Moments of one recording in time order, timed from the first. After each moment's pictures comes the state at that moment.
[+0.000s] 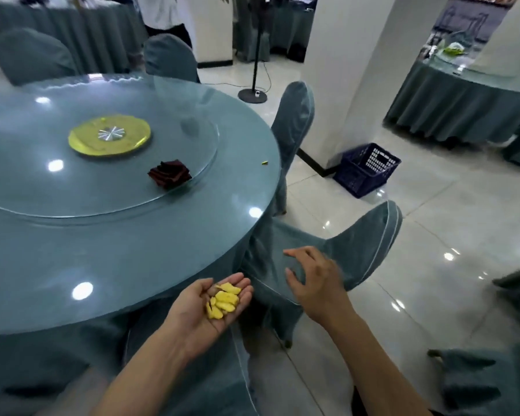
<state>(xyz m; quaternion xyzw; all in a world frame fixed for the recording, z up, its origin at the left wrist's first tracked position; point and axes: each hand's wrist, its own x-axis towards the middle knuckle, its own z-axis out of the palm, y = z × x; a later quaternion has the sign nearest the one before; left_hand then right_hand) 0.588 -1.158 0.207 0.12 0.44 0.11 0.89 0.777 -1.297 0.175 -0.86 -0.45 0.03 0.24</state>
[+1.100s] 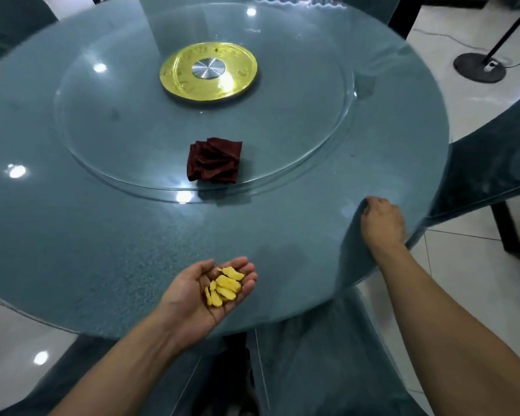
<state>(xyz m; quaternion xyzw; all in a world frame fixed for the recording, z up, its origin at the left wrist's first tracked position) 0.885 -0.933 0.077 -0.03 0.49 0.39 0.78 1.230 -0.808 -0.048 -0.82 -0.56 0.06 0.07</state>
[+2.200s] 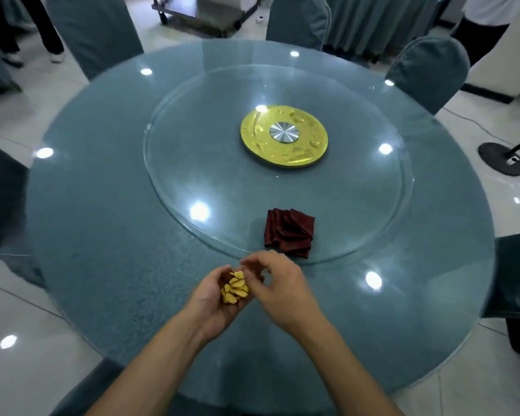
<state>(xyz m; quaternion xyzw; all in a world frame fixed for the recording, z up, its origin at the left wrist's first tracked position) 0.736 -0.825 0.108 -0.09 0.49 0.47 0.73 0.876 -0.808 0.123 -0.51 -0.75 0.34 0.26</state>
